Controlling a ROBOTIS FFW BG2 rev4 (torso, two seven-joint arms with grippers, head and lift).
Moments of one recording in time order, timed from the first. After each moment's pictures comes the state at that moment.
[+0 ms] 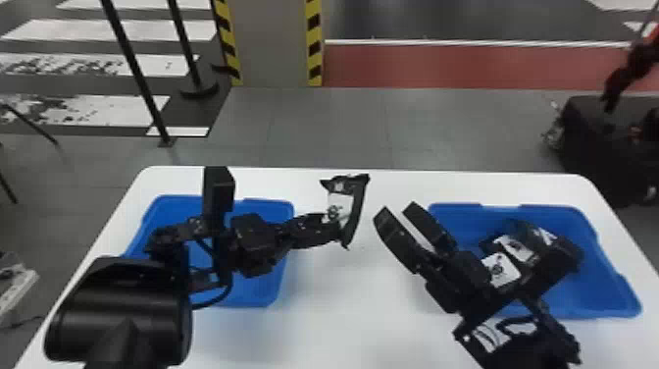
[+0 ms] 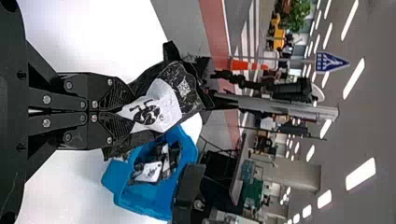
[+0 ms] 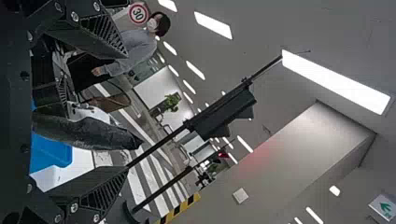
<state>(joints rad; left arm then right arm) 0.00 0.06 0.02 -1.76 -0.13 0.42 -1.09 0.24 -0.05 0.11 -1.77 -0.66 0.11 0.65</state>
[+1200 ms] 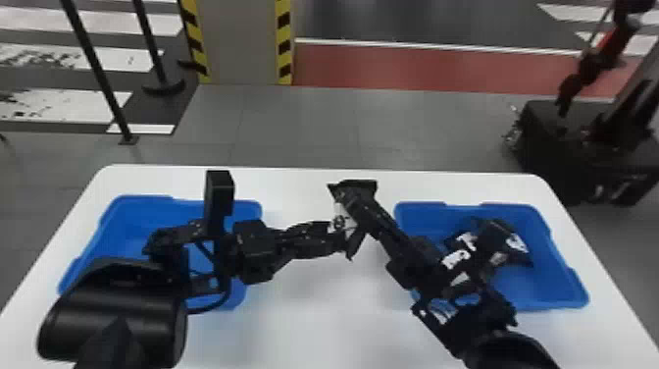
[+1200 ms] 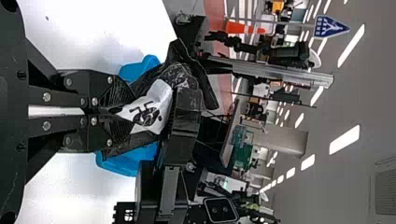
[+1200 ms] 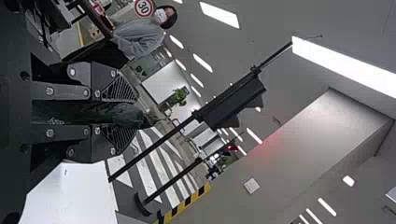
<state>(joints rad) -0.03 0.04 -0.06 -1.68 -0.06 0.40 -1.11 0.12 -0.06 0.11 -1.60 -0.67 0.13 0.65</state>
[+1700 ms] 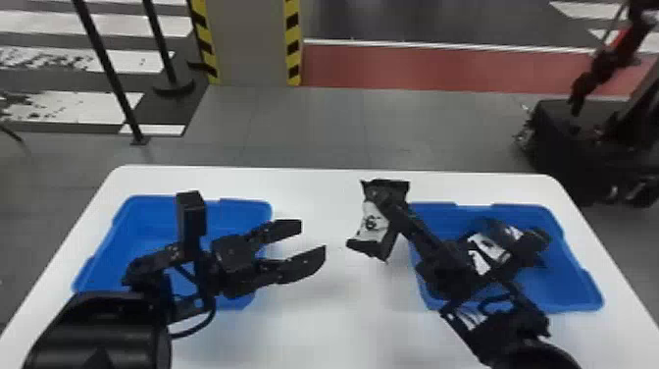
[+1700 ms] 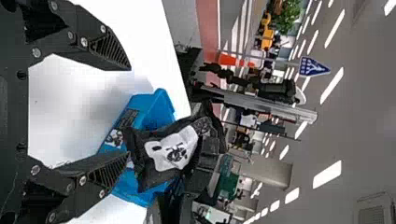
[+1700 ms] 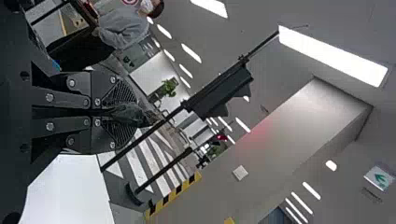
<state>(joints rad) 0.06 0.04 0.05 -1.68 0.00 0.33 -1.06 0.14 -0.06 0.04 -1.61 -0.70 0.11 0.64</state>
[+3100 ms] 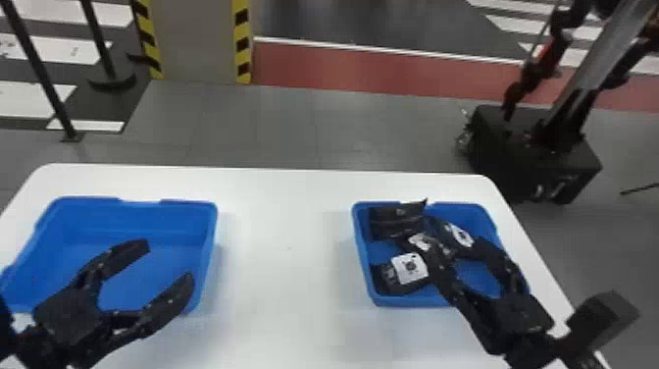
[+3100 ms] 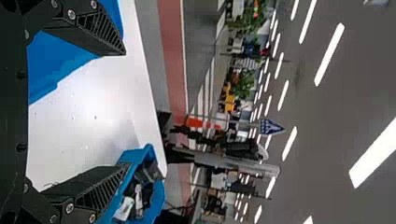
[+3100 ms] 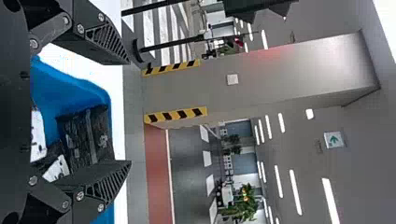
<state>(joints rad) 0.40 0.01 0.25 -1.93 0.12 0.08 -0.89 0.60 -0.11 -0.17 -2.03 -0.33 -0.06 0.35</state>
